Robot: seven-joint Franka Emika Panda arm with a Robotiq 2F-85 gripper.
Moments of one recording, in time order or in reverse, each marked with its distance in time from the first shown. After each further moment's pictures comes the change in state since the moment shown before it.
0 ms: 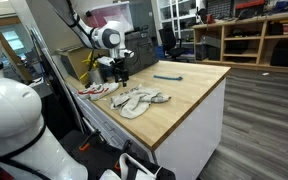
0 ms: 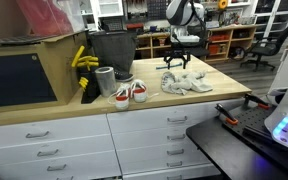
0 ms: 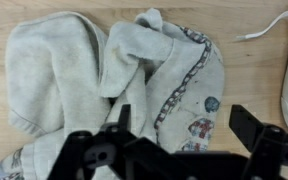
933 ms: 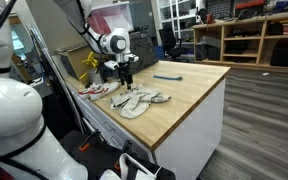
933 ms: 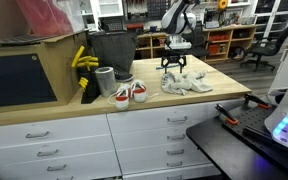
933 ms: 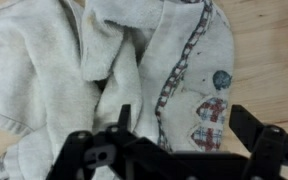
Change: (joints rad) arm 0.018 0.161 -0.025 0.138 -0.034 0.006 0.133
